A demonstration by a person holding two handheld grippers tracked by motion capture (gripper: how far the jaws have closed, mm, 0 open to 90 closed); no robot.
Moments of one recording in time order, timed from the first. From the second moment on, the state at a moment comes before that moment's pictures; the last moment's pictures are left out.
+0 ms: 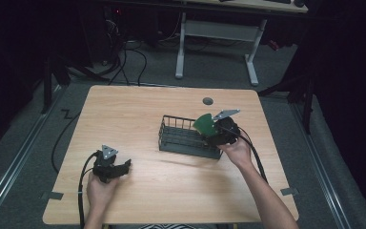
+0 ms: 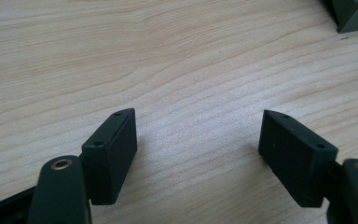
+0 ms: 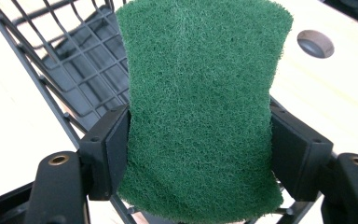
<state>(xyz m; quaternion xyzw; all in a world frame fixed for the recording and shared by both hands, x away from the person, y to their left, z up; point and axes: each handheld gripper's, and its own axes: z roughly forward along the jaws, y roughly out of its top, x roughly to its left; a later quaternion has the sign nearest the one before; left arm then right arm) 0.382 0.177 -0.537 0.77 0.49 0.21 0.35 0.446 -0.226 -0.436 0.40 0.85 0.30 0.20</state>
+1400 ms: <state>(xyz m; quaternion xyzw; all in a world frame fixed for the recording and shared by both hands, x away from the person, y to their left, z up) 0.383 0.177 -0.537 0.77 0.49 0.21 0.35 0.428 -0.249 -0.420 0.43 0.80 0.37 0.20</state>
